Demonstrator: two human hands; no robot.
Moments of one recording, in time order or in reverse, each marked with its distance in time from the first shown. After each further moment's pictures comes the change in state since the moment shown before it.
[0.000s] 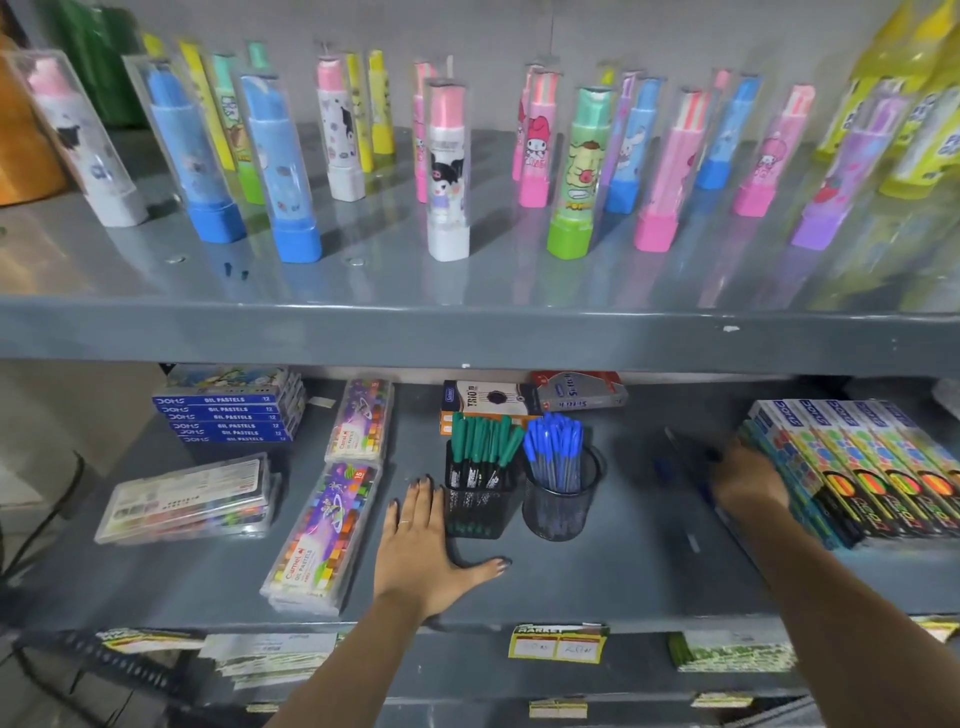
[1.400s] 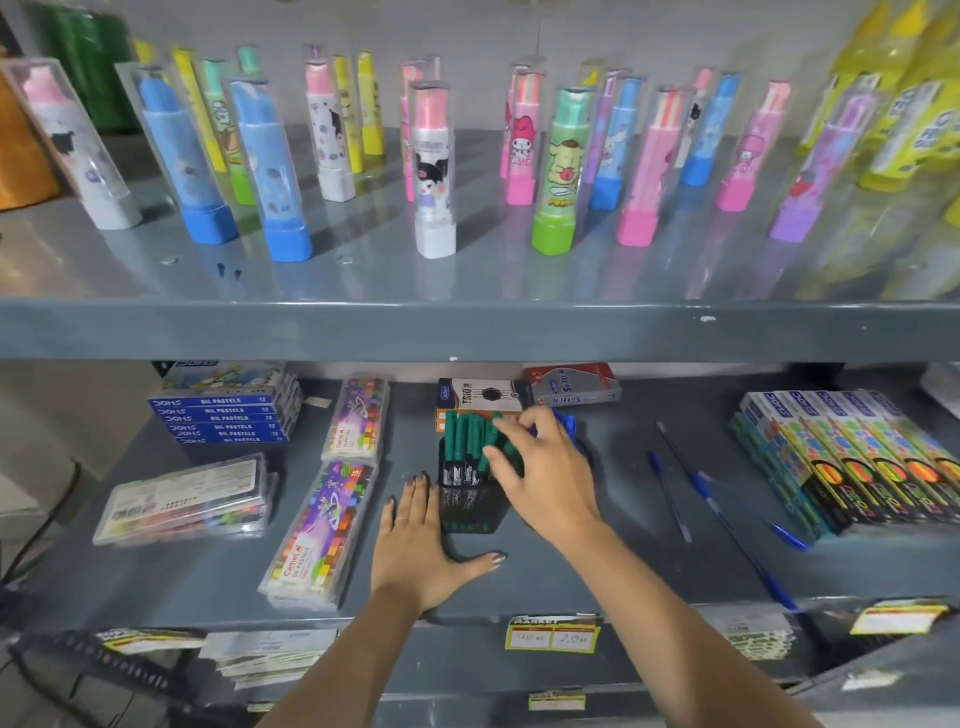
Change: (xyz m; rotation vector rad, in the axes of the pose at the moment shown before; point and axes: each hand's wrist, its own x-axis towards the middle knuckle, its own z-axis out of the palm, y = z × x) left_hand 0.002 -0.002 0.005 -0.007 0.020 0.002; right_hand -0.158 -0.154 0.006 0.289 0.274 -0.810
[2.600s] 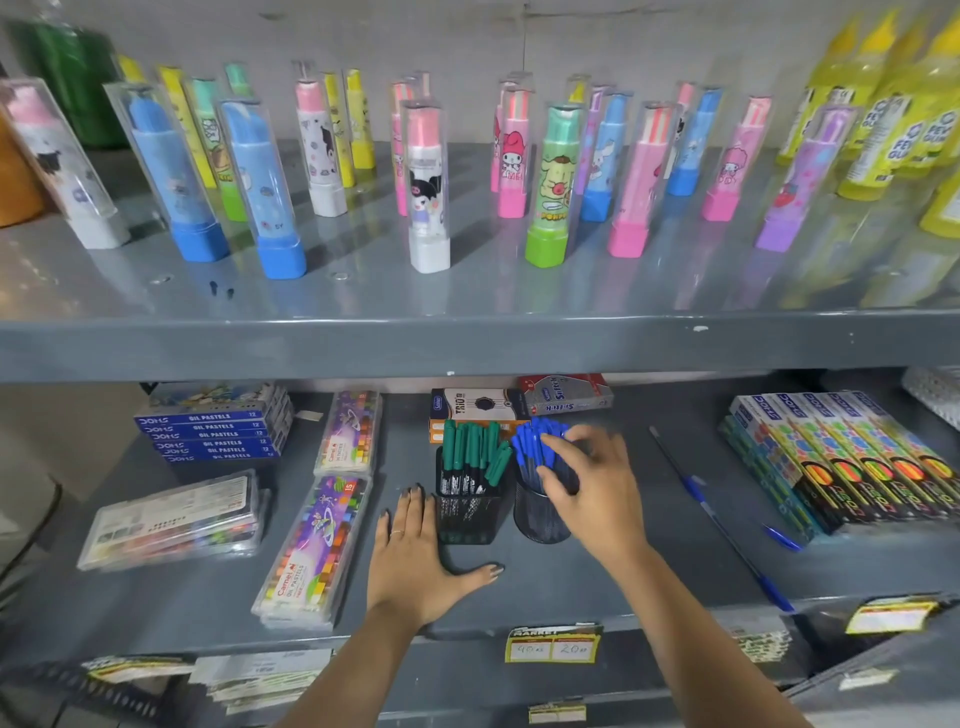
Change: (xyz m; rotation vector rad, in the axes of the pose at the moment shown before) left_hand -0.002 0.003 -0.007 0.018 -0.007 0.004; right_hand -0.019 0.053 -0.006 -0.020 0.147 0.061
